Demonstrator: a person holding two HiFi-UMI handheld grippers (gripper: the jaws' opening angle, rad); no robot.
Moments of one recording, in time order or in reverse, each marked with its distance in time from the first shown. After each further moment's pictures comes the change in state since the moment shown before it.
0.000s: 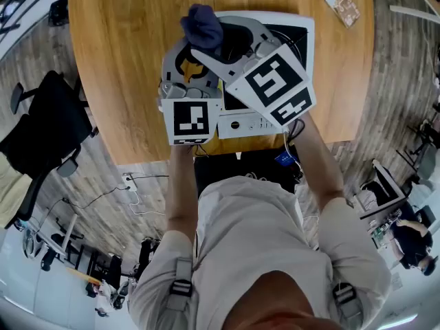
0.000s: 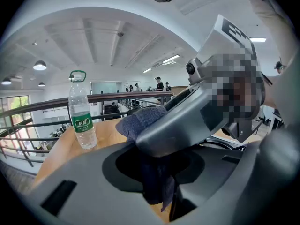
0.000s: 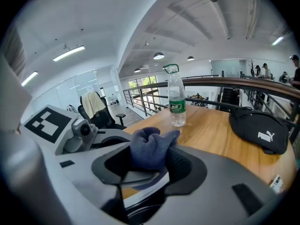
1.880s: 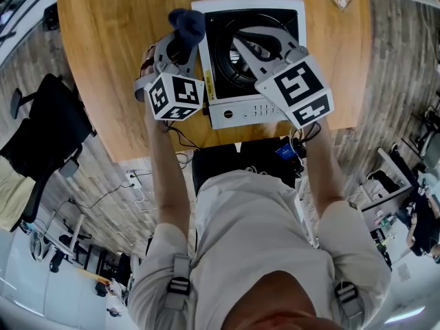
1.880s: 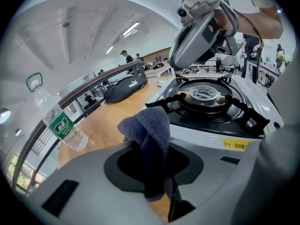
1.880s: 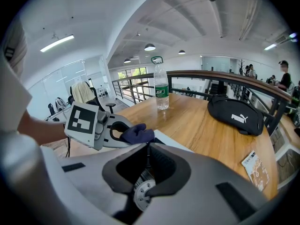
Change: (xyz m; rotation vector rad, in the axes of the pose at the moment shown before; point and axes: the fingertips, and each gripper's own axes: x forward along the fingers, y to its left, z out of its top) left arm 0.020 -0.006 -0.102 0.465 0.342 -0.128; right arm -0.060 -0.028 -0.081 0.033 0.111 -0.144
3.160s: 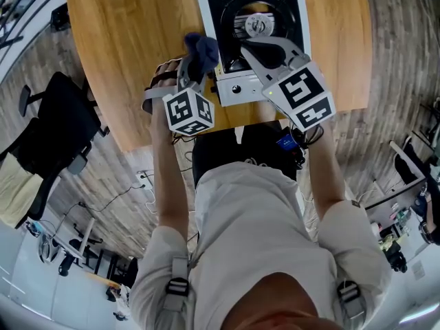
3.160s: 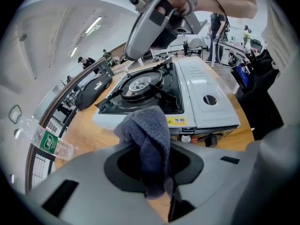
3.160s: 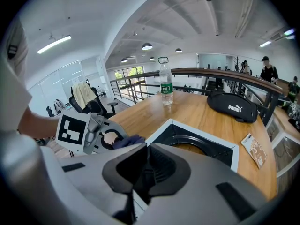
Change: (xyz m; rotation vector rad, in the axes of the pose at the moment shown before) left arm -0.061 -0.099 -0.045 0.325 0.120 -0.198; right arm -0.031 0.065 -0.038 0.045 0.015 -0.022
